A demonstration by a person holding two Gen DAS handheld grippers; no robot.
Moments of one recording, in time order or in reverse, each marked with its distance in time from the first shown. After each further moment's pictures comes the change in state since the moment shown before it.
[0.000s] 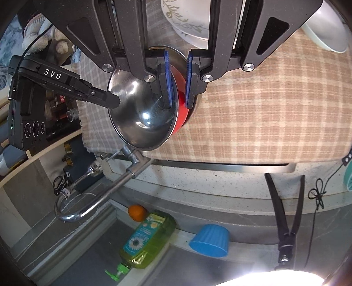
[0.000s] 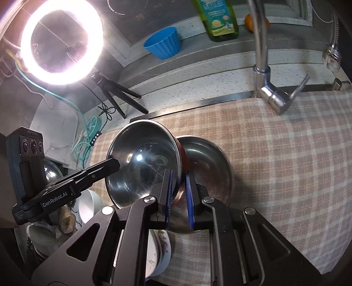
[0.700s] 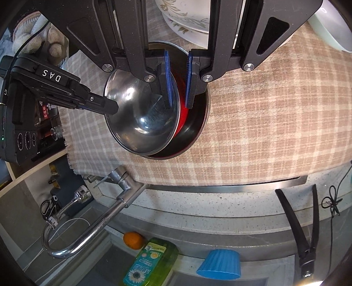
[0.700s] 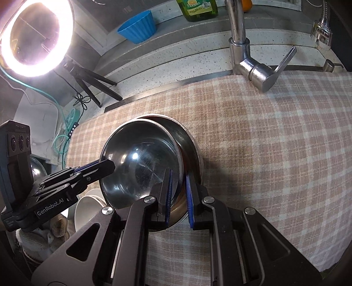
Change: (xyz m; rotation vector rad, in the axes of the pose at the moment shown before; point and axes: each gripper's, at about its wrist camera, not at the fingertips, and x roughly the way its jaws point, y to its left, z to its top) left arm 0.046 -0.012 -0.016 0.053 0.097 0.080; right arm 0.027 -0.028 -0.013 0.015 0.063 -0.087
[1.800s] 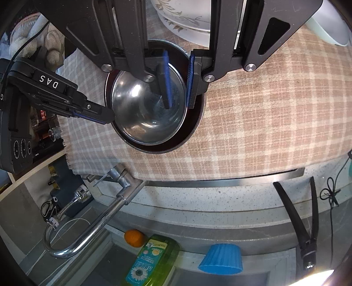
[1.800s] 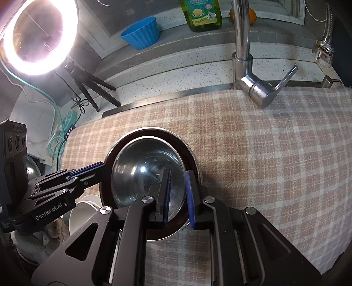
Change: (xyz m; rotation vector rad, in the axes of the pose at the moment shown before) left arm -0.007 0.001 0.006 0.030 -0.020 0.018; right arm -0.010 0.008 0.009 -0.038 -0.057 -0.030
